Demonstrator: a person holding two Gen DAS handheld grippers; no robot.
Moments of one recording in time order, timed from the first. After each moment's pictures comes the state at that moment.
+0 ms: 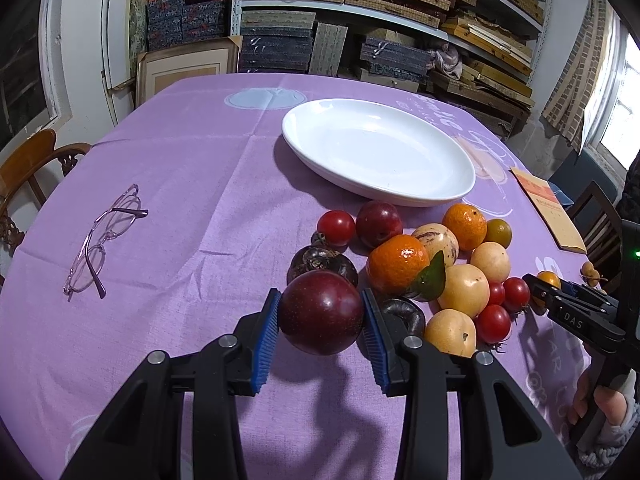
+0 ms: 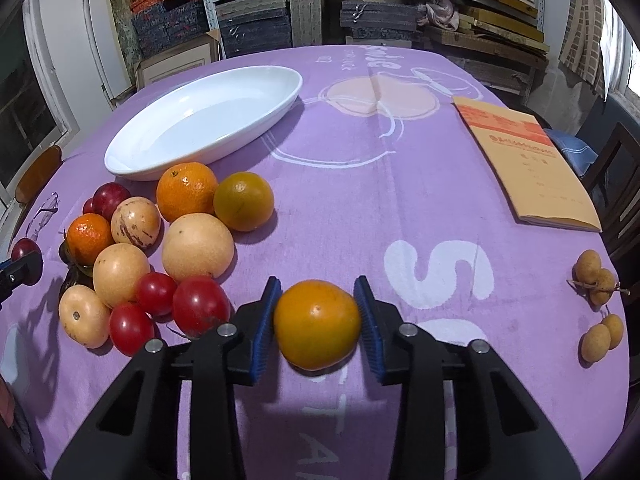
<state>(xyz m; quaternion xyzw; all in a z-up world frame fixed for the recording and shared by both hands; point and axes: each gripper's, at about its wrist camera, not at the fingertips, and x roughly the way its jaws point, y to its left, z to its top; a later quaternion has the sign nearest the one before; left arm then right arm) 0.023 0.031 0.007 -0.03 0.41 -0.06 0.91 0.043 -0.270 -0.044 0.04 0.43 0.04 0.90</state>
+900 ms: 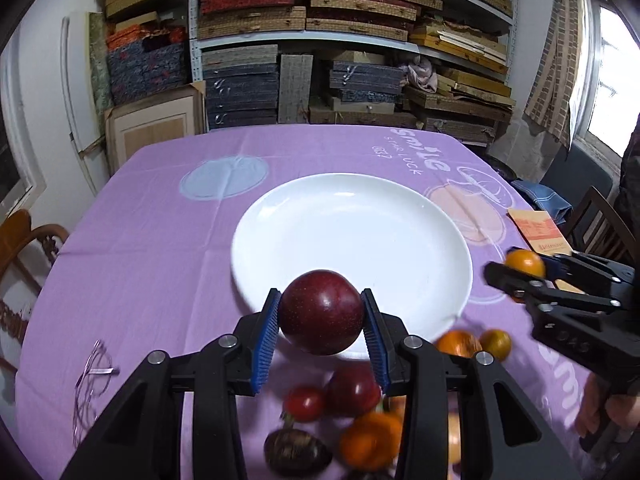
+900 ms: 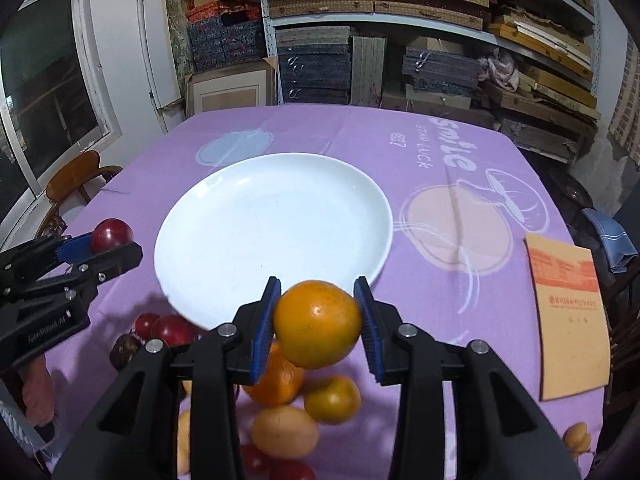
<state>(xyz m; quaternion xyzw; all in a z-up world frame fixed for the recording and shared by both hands) 0.141 -0.017 0.055 0.03 0.37 -0.10 0.92 0.150 -0.209 0.040 0.00 0.39 0.12 0.91</state>
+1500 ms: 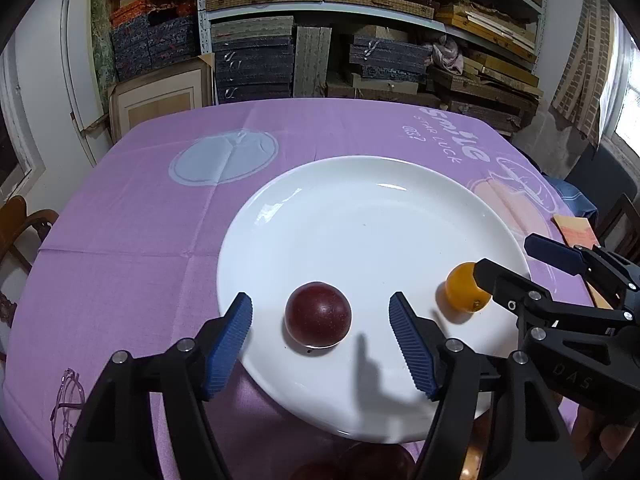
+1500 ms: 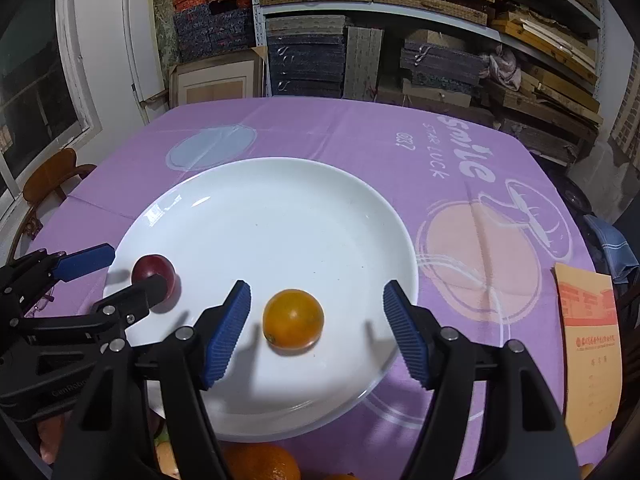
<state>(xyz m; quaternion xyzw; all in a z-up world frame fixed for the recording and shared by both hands) 0.208 -0.011 0.020 0.02 0.41 -0.07 0.91 0.221 -0.190 0.014 -0.01 0.39 0.10 0.91</state>
